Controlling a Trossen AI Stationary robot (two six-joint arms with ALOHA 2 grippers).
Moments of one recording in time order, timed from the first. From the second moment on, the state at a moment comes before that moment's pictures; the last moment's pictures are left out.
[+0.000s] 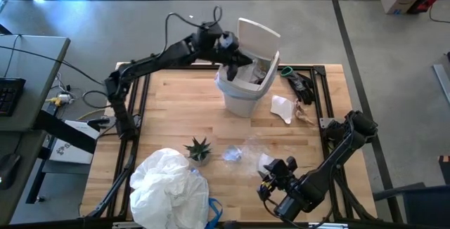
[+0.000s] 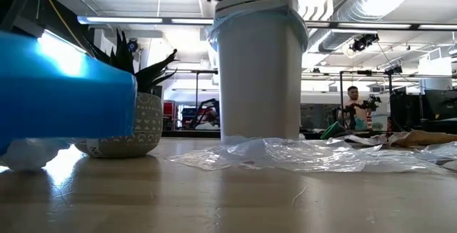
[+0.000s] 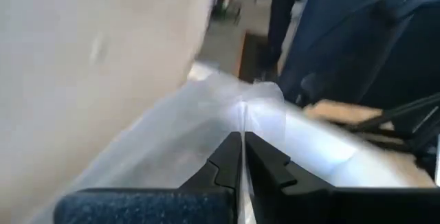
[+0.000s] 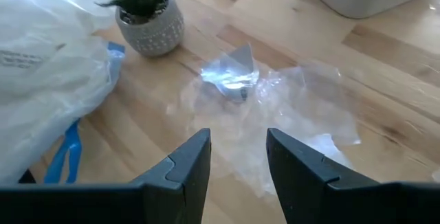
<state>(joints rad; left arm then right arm) 0.45 1.82 1.79 -0.32 0.38 0.00 0.82 1.85 1.52 -1.13 0.80 1.70</state>
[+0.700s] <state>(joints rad) 0.40 1.86 1.90 -0.54 0.38 0.05 0.81 1.85 1.52 -1.12 0.85 1.67</state>
